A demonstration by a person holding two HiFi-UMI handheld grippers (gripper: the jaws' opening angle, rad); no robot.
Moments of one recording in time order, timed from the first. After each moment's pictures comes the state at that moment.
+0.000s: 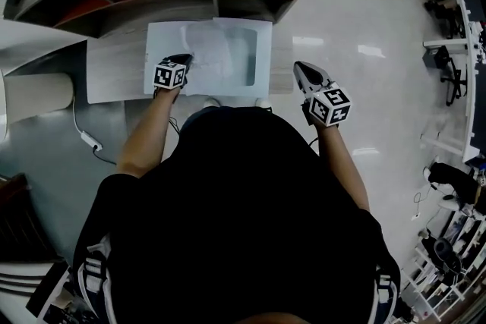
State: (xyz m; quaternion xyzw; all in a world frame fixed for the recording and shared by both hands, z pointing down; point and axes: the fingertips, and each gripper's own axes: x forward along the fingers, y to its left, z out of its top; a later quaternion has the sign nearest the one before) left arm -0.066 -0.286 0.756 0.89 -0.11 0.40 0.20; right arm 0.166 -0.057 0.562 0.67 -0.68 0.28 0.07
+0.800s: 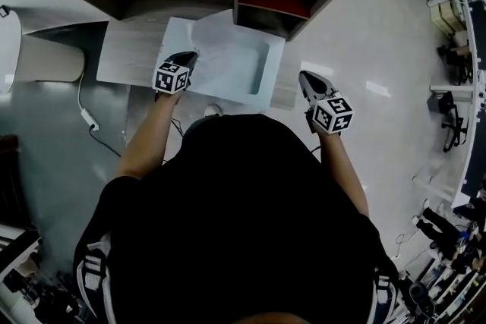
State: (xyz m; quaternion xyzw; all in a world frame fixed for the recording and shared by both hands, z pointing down) left arm -0.083 -0.280 0.670 0.91 -0.19 0.32 0.17; right arm 0.174 -0.068 0.551 0.62 -0.73 0.26 0.08
